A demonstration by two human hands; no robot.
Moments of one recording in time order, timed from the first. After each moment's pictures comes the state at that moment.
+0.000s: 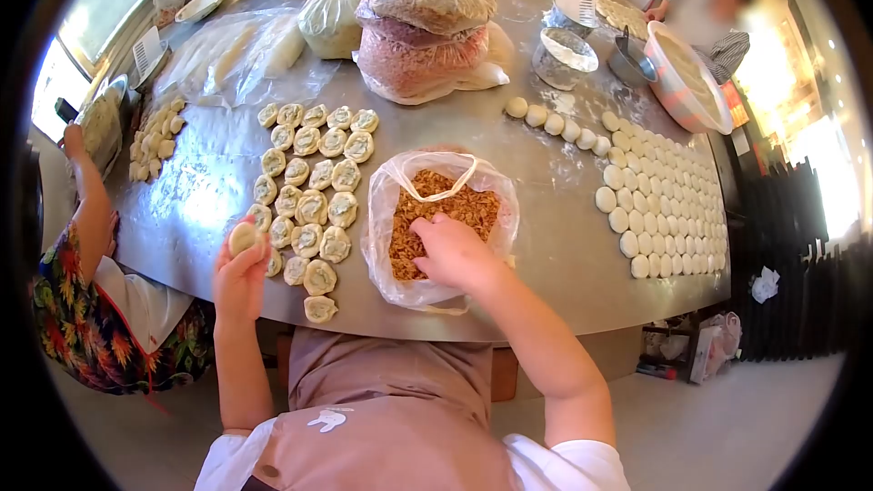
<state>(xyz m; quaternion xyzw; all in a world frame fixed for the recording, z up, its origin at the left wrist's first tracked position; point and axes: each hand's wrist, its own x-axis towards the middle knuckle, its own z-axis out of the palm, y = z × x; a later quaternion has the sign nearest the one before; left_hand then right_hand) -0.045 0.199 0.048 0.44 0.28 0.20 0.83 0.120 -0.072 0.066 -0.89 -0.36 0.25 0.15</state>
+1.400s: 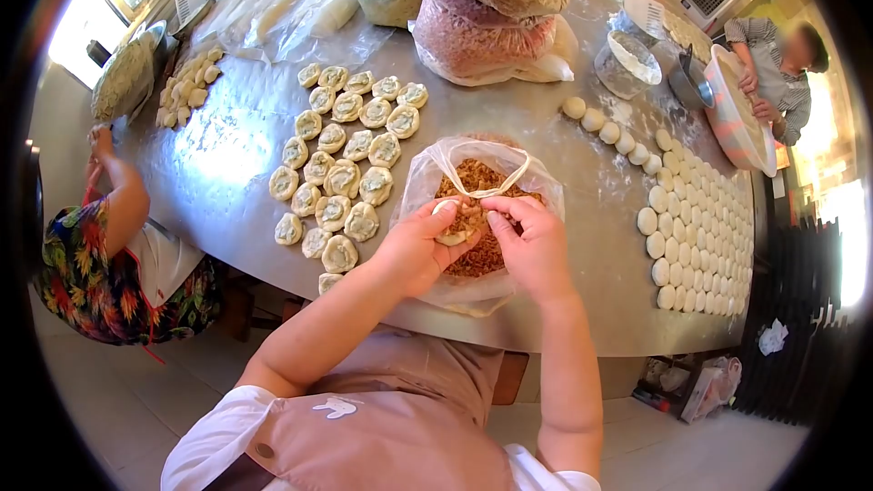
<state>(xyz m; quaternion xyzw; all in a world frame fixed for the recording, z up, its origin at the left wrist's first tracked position) 0.063 0.047 0.041 0.22 0.25 -0.07 0.94 0.130 -0.102 0.069 -0.85 -0.23 0.10 0.47</state>
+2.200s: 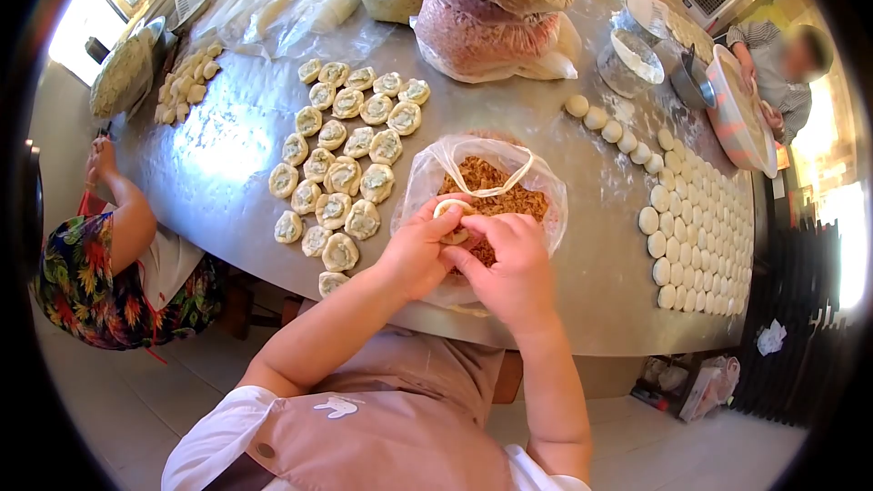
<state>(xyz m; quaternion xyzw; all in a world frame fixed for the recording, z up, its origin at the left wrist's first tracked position) 0.059 0.047 0.028 0.21 0.23 -0.08 0.95 0.095 -0.084 0.087 -0.86 -0.35 -0.05 0.36</state>
